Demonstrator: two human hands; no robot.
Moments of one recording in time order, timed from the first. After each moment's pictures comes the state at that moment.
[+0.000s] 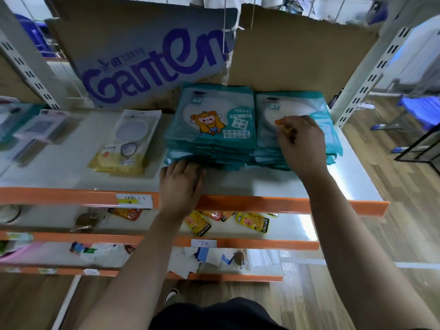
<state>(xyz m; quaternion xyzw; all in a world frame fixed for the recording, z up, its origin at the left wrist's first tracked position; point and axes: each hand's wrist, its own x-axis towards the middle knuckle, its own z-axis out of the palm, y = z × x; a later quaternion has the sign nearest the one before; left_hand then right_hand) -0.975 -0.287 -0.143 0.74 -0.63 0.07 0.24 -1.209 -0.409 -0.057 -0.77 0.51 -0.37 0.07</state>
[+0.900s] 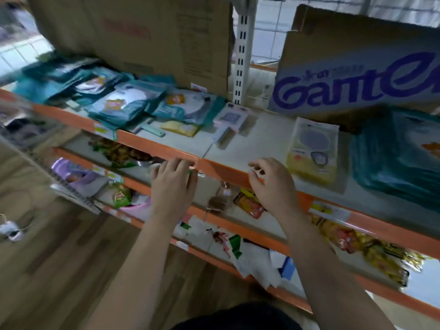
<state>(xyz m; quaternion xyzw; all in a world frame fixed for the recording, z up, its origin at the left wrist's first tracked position) -0.626 -0.048 -0.113 0.86 -0.44 0.11 0.22 -0.795 -0.196 -0.105 -0.88 0.32 -0.27 0.21</state>
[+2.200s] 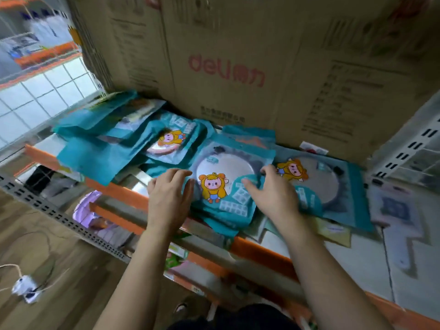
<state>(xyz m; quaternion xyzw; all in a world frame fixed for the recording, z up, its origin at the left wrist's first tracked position) -0.171 -0.065 -0.121 0.86 -0.44 0.07 0.26 -0.334 -0.225 -0.118 -0.84 0.49 -0.13 0.18</state>
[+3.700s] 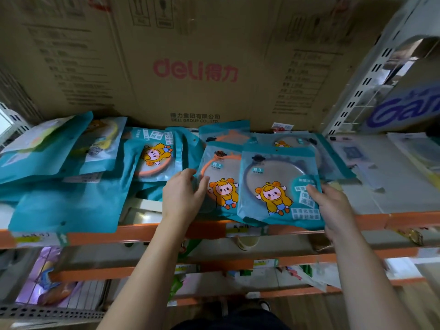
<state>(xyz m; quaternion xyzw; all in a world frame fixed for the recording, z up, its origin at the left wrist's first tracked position) -0.101 -0.088 -0.120 0.76 -0.55 -0.09 0.34 -0.394 -0.129 -0.120 -0.42 0.62 -0.45 0.49</state>
